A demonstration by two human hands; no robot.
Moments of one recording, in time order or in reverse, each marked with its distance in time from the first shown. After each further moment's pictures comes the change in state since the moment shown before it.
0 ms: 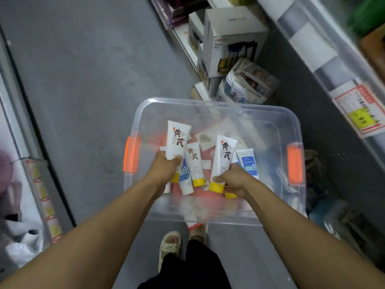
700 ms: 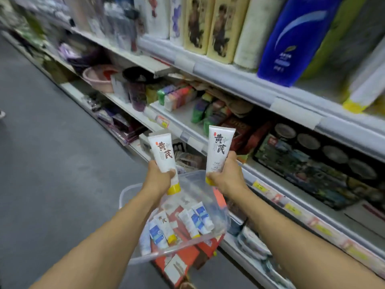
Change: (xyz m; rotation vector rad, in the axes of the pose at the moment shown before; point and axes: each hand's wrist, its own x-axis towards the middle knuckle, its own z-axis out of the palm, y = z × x) left_hand -0.224 0.133 0.002 0.098 -0.164 0.610; right_hand -0.324 -0.052 -0.070 -0.086 0.747 -0.747
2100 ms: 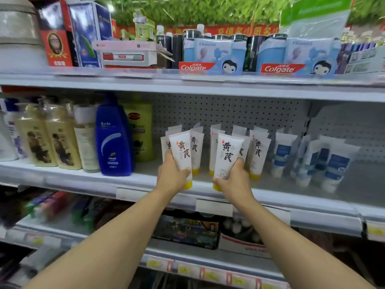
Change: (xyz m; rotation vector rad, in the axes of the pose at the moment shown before) left_hand -0.161 0.232 0.303 0.282 -0.405 0.691; right_hand -0.060 0.060 -0.365 0.016 0.695 0.053
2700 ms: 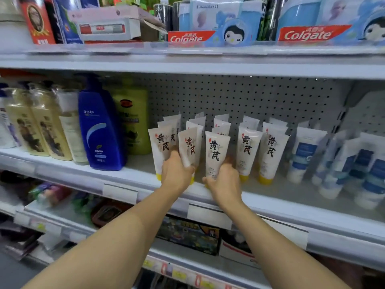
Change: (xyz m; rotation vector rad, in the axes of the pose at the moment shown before) left_hand 0.044 -0.014 0.062 0.227 0.134 -0.045; right_hand 0.053 0.028 0.038 -0.178 -0.088 0.012
